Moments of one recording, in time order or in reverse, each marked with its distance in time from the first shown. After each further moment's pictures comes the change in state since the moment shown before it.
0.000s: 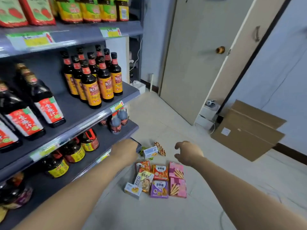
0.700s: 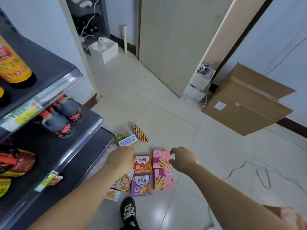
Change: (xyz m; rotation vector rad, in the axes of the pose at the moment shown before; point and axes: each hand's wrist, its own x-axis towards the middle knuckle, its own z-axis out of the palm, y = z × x) left_hand 0.312 0.088 0.149 -0.088 -0.228 0.069; right_hand 0.266 0.152 0.099 0.108 -0.309 0.187
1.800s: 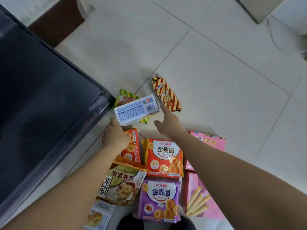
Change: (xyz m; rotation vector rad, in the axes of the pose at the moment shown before) left_hand 0.351 -0.150 0.406 -0.639 -0.023 -0.640; right_hand 0.489 -0.060 0.342 0.523 -0.123 -0.068
